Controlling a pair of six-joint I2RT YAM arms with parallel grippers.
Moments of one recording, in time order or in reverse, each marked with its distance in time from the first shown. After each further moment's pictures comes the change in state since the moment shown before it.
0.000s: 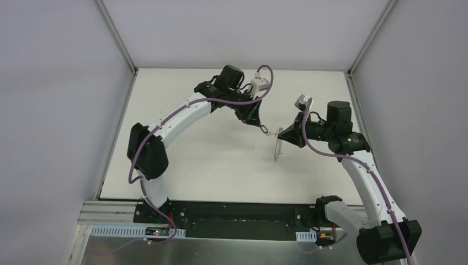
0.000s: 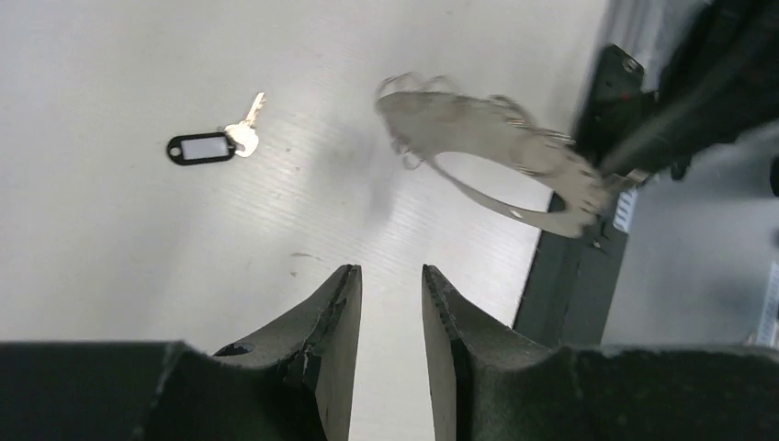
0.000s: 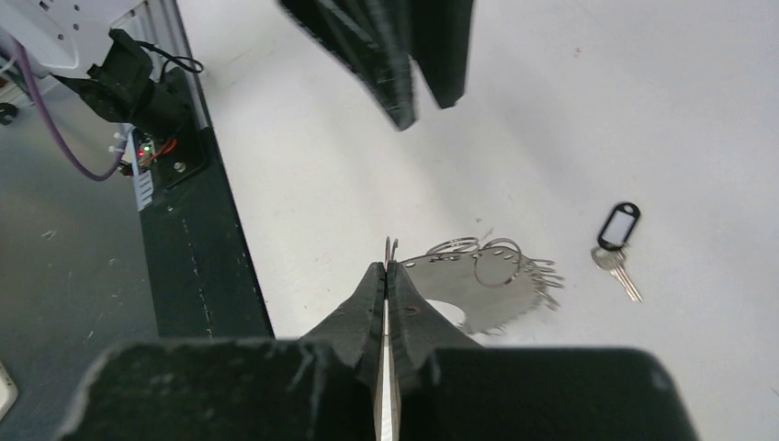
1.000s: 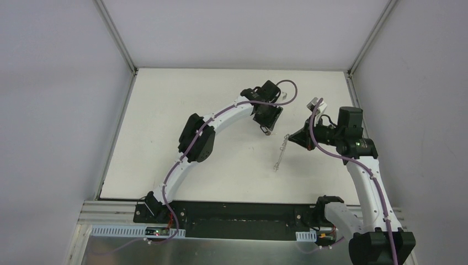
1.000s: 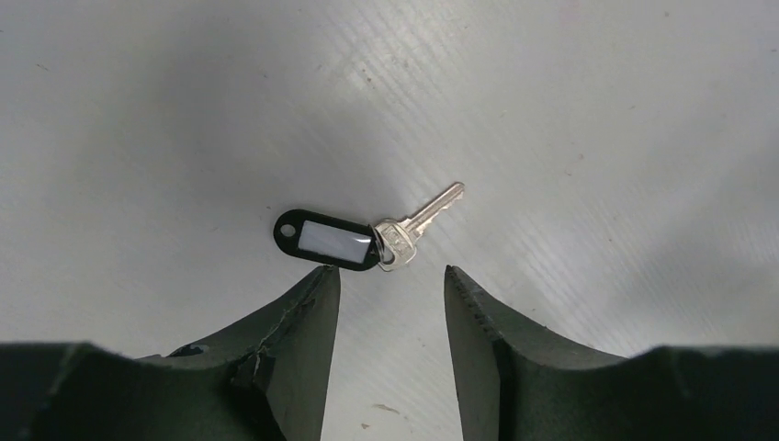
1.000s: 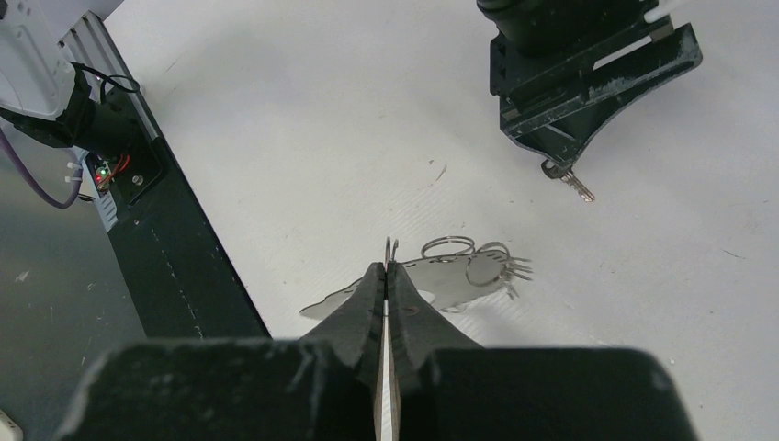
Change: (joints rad) left arm -0.127 0.666 0.576 -0.156 -0.549 -0.269; right arm -0.179 -0.077 -0.022 -0.158 0.032 -0.032
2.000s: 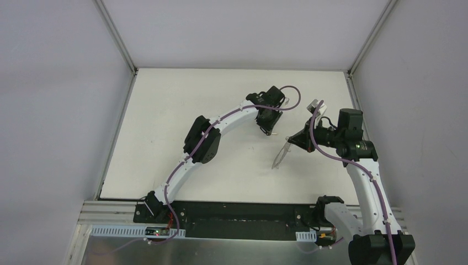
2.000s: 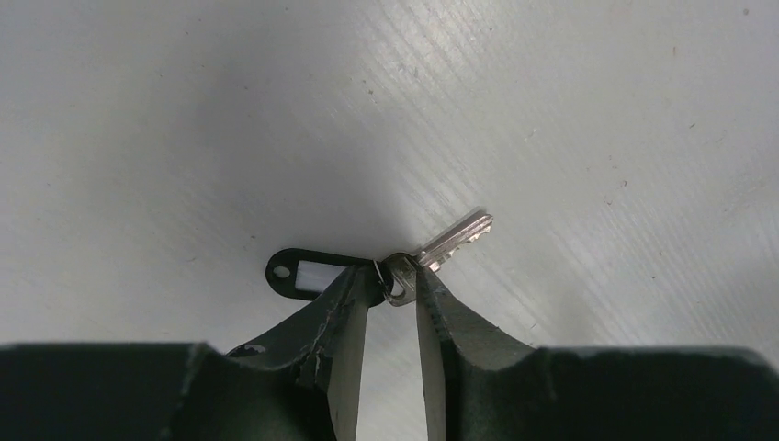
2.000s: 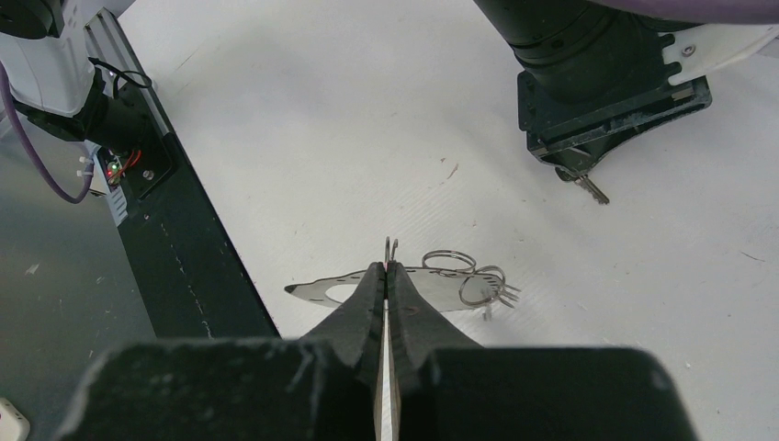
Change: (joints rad) left arm -0.034 0.095 0.064 -0.024 -0.084 0.005; right arm -0.003 -0.027 -0.025 0.000 -0.026 -0.001
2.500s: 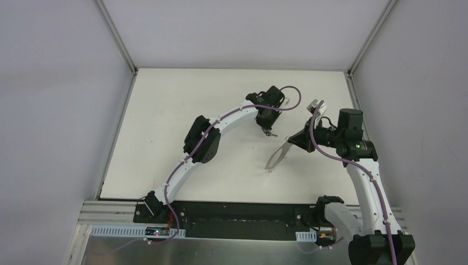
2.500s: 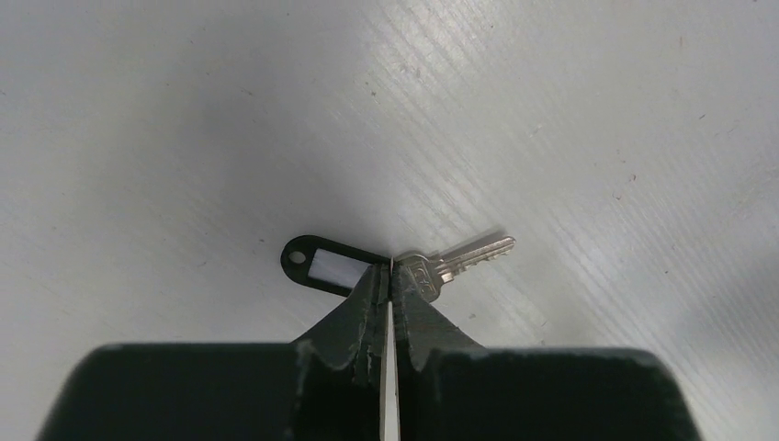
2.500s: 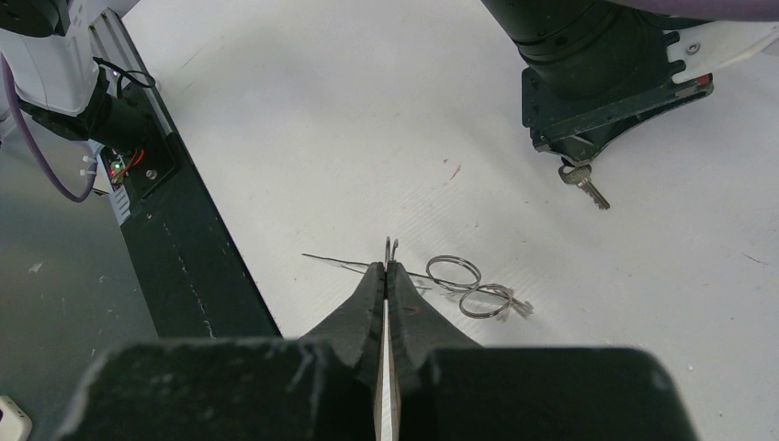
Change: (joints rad) left arm 0.000 0.000 0.001 0.001 -0.001 0.030; right arm 0.000 0.000 0.000 0.000 -0.007 -0.001
